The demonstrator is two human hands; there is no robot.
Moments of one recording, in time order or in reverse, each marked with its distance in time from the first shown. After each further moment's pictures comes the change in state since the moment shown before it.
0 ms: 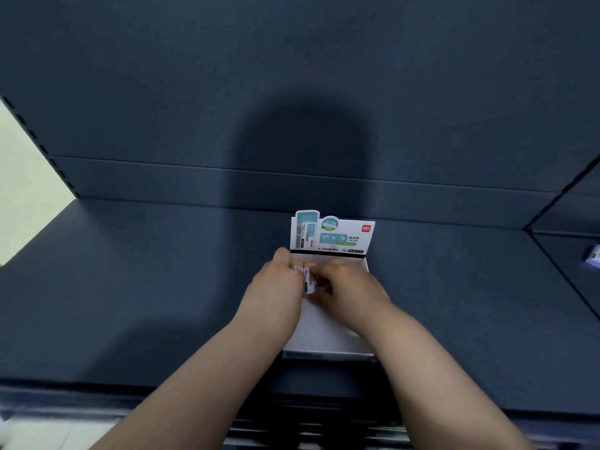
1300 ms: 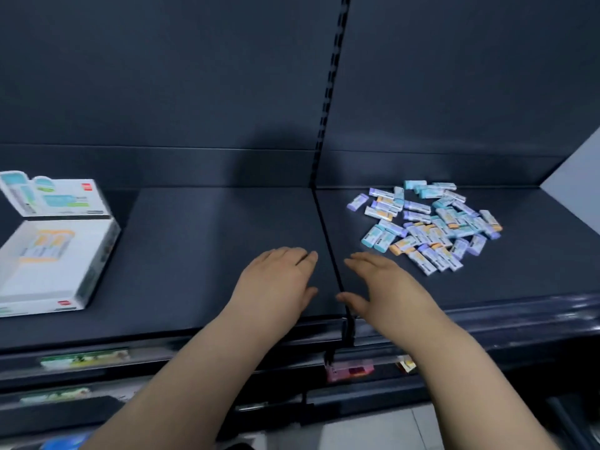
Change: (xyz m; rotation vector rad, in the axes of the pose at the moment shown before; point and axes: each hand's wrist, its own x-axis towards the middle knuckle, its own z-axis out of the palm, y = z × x) left_hand -0.043 0.354 0.088 0.138 0.045 0.481; right_hand -0.266 0.286 -0.157 -0.169 0.151 0.204
